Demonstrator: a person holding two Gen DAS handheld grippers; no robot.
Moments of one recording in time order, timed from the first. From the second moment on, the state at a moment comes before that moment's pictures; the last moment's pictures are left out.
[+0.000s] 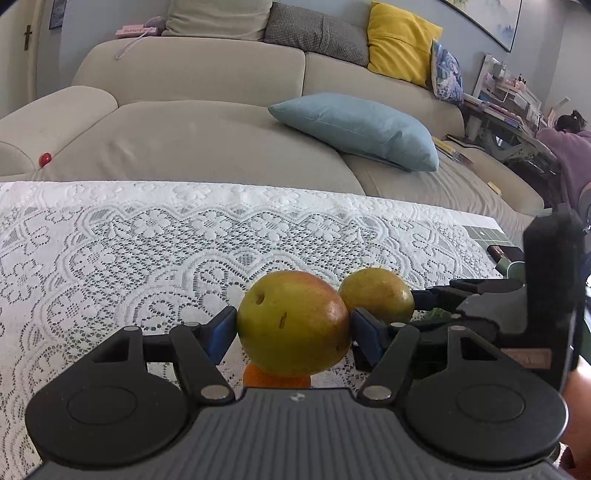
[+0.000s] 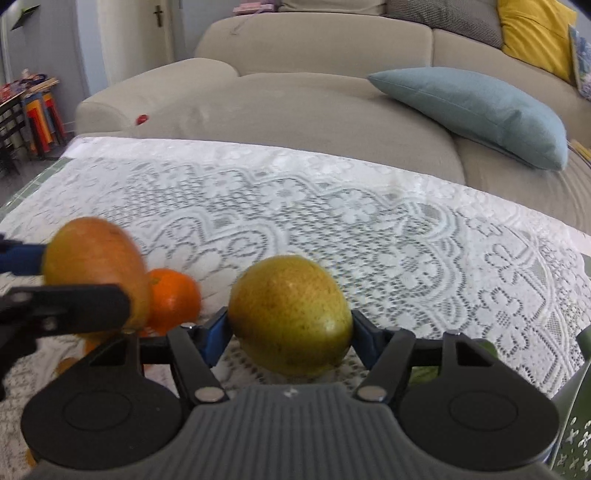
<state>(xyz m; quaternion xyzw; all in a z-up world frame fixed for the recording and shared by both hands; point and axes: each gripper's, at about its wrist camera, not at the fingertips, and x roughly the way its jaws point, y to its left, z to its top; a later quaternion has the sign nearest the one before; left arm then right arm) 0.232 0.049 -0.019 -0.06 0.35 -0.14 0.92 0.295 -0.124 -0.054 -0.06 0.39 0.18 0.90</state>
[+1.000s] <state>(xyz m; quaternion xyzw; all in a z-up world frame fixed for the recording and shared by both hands) 0.240 0.062 -0.030 -0.11 0.34 -0.15 0.92 0.268 -0.117 -0.042 -0.05 0.37 0.22 0.90</state>
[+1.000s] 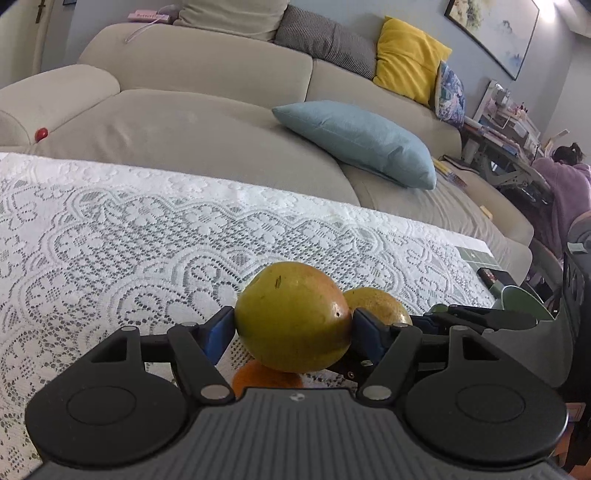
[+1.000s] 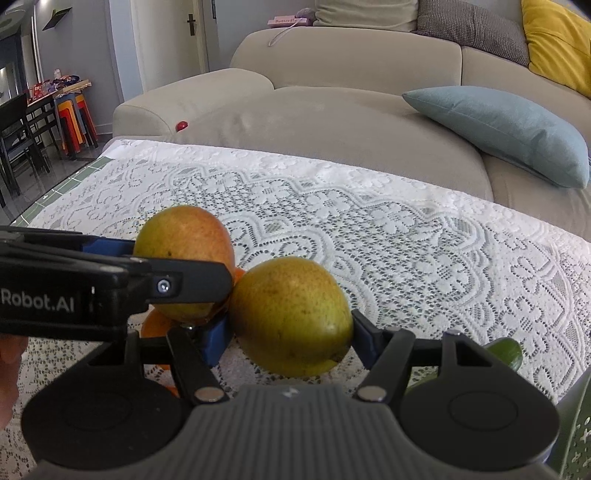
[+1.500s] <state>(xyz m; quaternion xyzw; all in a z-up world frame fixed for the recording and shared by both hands) 0.199 0.038 0.031 -0.10 0.33 -0.19 0.92 0.217 -0.155 0.022 -0.05 0.33 0.24 0.91</state>
